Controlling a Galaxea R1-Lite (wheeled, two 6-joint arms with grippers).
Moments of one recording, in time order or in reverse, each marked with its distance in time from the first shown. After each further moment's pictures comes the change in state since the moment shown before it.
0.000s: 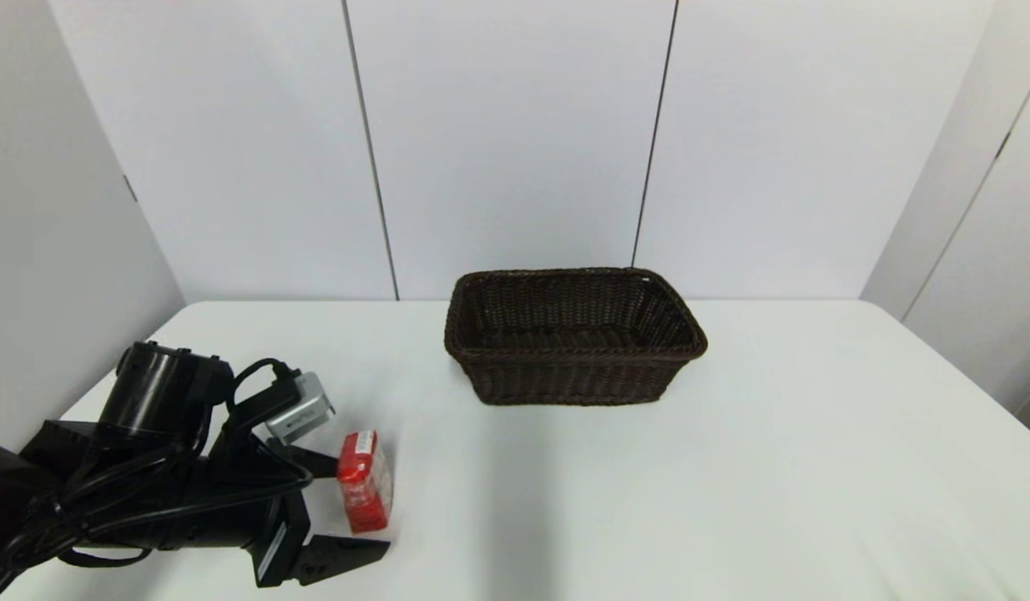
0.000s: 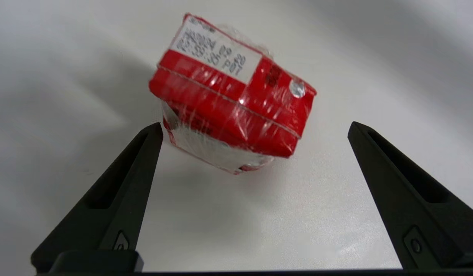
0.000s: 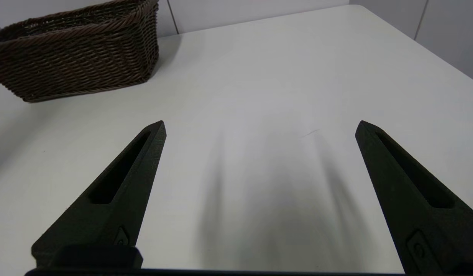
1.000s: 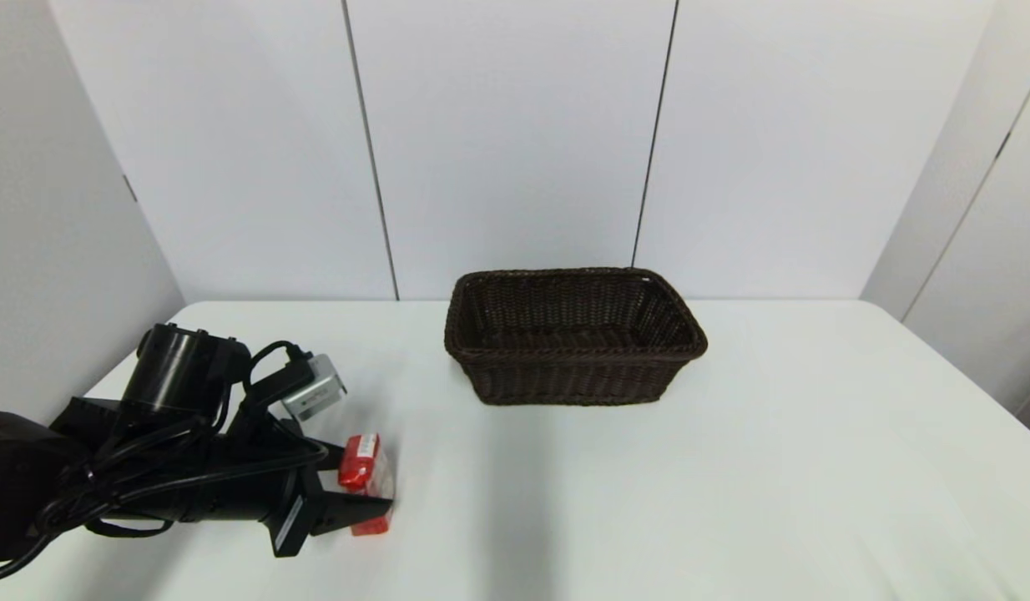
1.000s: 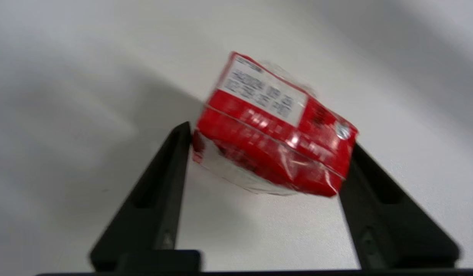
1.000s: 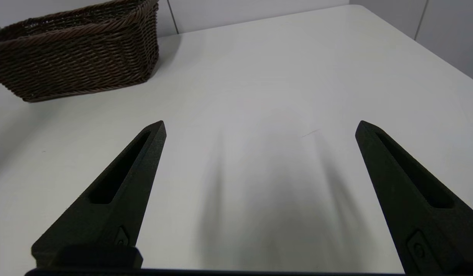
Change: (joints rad) left arm -0.001 0.051 -0.068 0.002 0.001 0.000; right arm 0.000 0.000 0.000 0.000 0.000 0.000
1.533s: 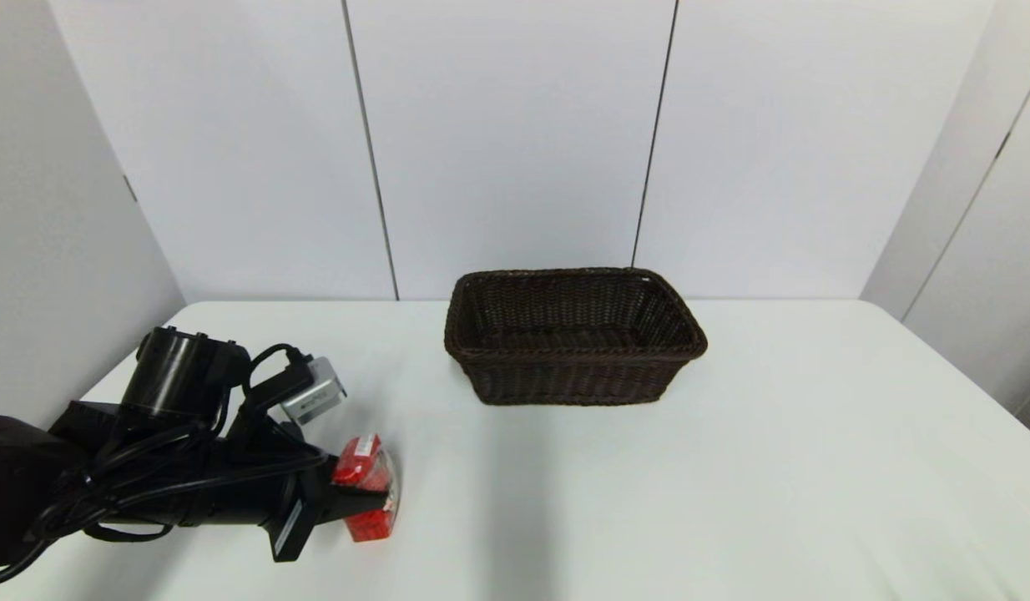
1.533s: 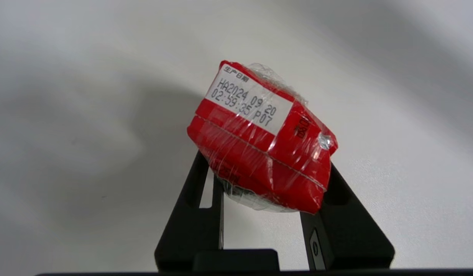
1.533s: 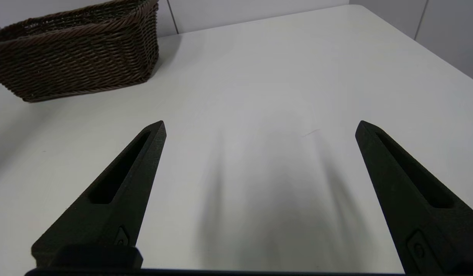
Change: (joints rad) left arm -0.004 -0.004 0.013 0.000 -0.003 0.001; right arm 0.000 0.000 0.000 0.000 0.000 0.000
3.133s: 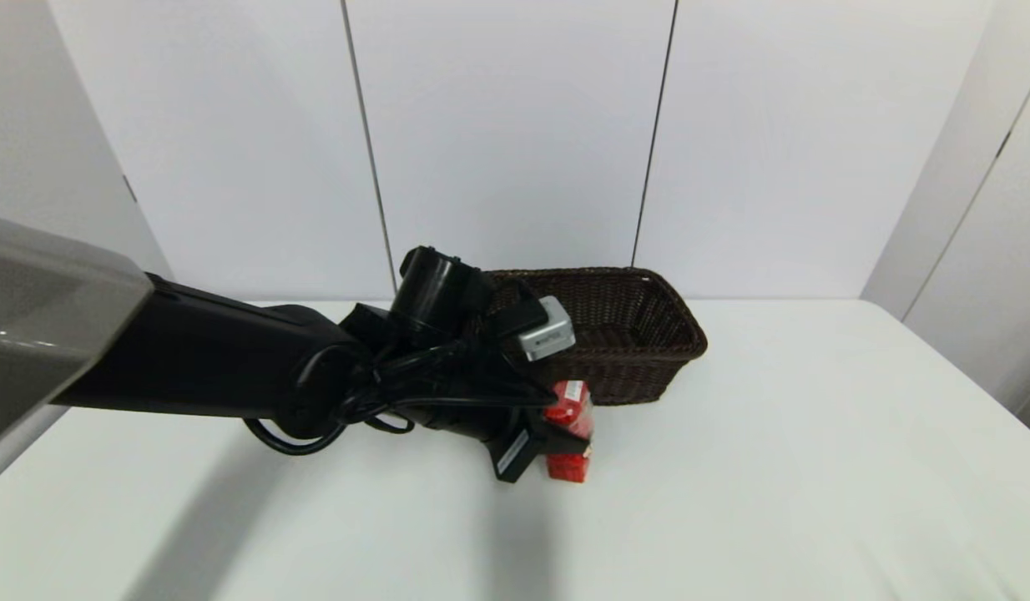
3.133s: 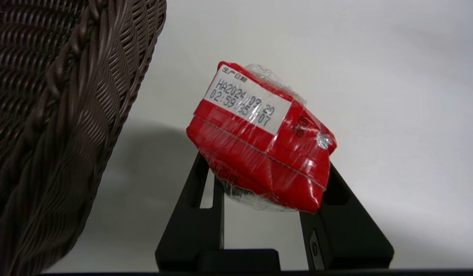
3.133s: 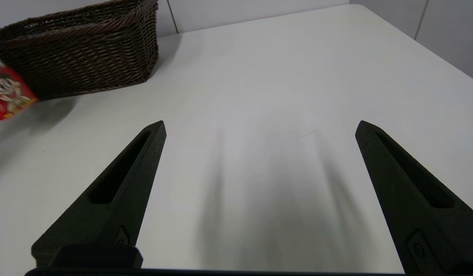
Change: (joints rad) left arm -0.398 0.338 -0.615 0.109 0.017 -0.036; right arm 0.000 0.000 0.000 0.000 0.000 0.000
